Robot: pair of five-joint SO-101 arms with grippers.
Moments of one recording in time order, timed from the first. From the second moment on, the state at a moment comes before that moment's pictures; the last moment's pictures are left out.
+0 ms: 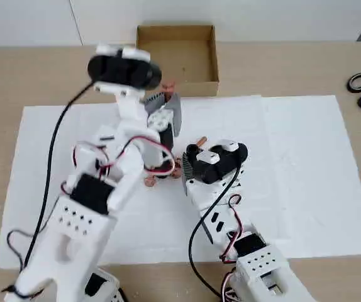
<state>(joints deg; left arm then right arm) 22.2 -40.9 37.8 34.5 20.4 -27.2 -57.7 92.6 -12.3 -5.3</state>
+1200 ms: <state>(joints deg) 25.8 -43.5 55.7 17.8 20.4 -30.2 -57.8 92.6 -9.9 -5.7</state>
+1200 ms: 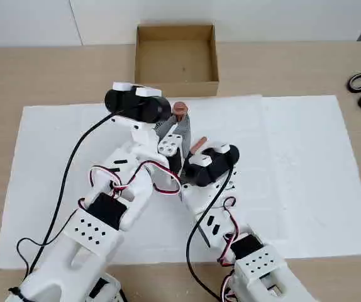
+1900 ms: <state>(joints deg) 28.5 -44.0 57.1 17.8 20.1 -30.0 -67.9 93.4 -3.1 -5.7</state>
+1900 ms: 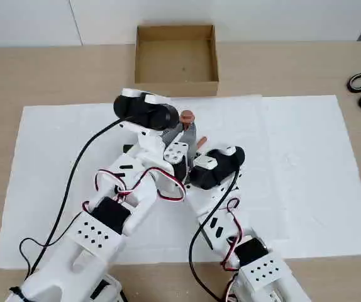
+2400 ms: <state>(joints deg) 28.5 -44.0 58.3 17.8 20.1 -30.0 -68.0 93.4 -3.1 -5.7</state>
